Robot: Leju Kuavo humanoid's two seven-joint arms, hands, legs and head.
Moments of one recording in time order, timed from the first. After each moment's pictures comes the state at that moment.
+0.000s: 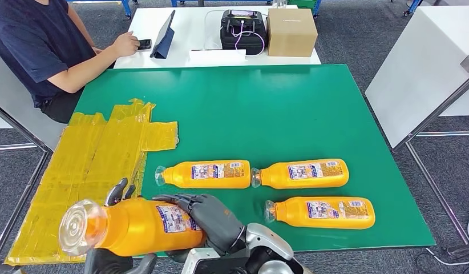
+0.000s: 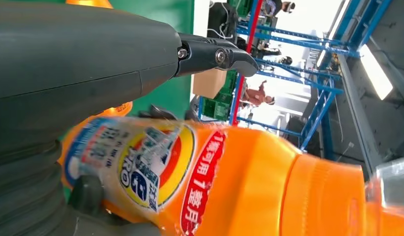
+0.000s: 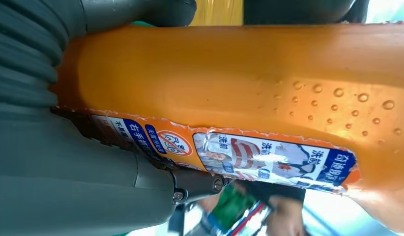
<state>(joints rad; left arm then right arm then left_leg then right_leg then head) 0.49 -0.06 -0.31 -2.07 0.23 -0.16 -0.39 -0.17 0.02 0.87 -1.70 0.32 0.19 -0.12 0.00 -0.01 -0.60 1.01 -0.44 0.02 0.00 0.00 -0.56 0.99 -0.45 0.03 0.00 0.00</state>
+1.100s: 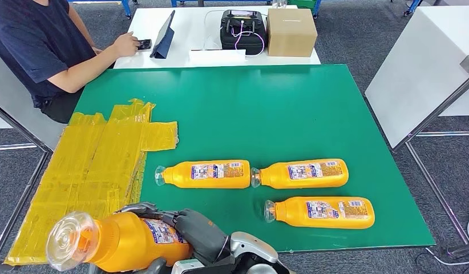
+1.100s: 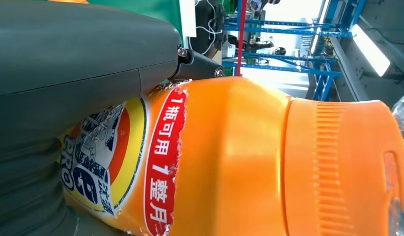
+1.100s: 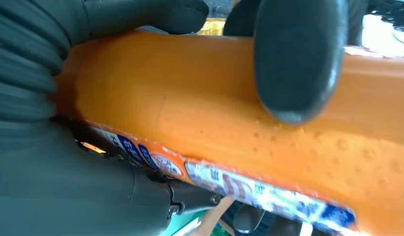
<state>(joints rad) 0.45 0.00 -0.37 -2.07 0.11 -0.09 -0.41 -0.17 0.07 0.93 -1.60 0.30 0.26 -0.16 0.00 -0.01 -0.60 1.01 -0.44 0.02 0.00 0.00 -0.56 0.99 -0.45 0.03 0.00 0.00</state>
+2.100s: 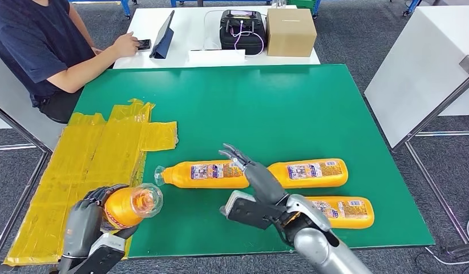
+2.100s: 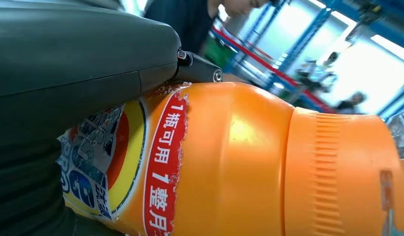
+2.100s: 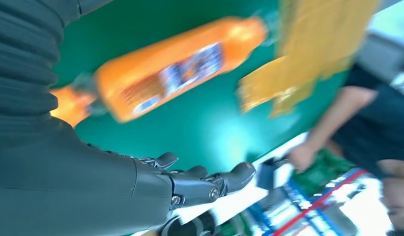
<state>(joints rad) 0.34 -0.07 0.02 -1.93 -0.83 0.13 -0.28 -0.26 -0.15 0.67 -1.64 0.33 0.17 0.04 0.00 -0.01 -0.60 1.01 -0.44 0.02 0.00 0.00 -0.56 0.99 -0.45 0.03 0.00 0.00</state>
